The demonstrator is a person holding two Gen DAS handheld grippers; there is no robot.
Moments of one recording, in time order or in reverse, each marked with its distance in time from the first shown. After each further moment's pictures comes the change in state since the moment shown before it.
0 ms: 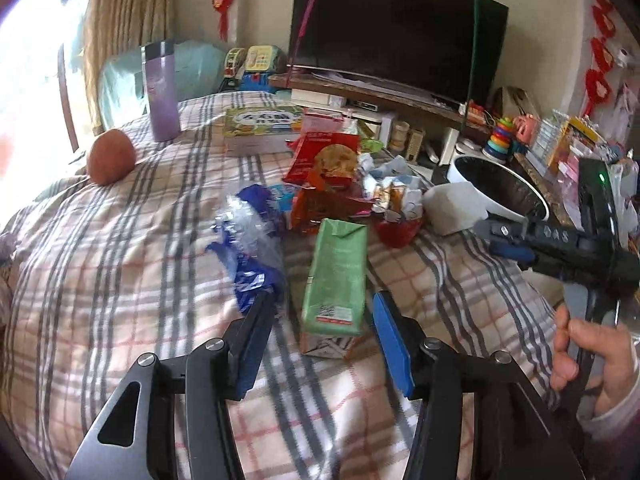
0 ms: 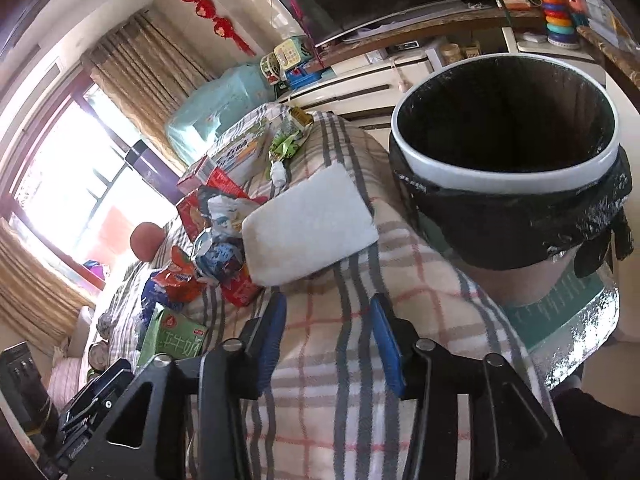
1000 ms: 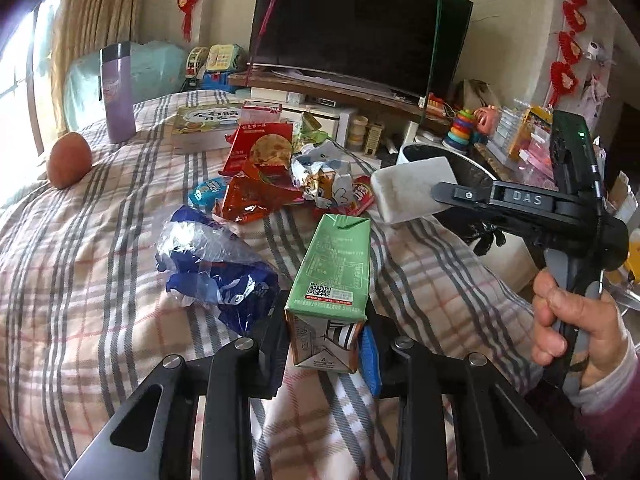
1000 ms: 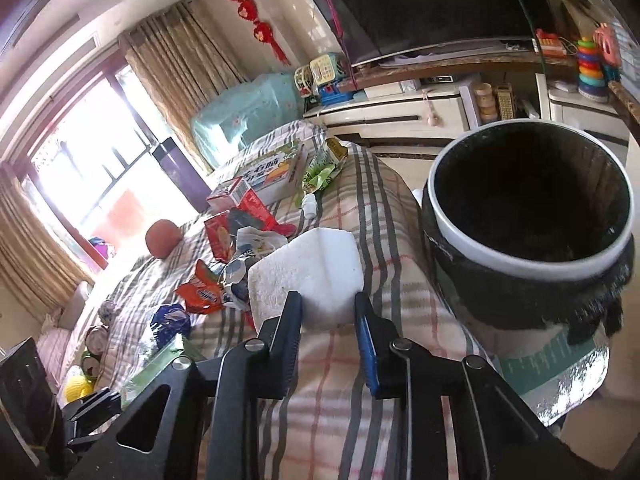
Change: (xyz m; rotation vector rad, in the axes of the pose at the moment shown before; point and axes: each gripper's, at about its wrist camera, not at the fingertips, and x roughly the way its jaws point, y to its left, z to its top) left arm -0.002 -0.020 -0.012 0.034 0.007 -0.118; right arm -0.020 0.019 0.014 -0.145 -0.061 0.035
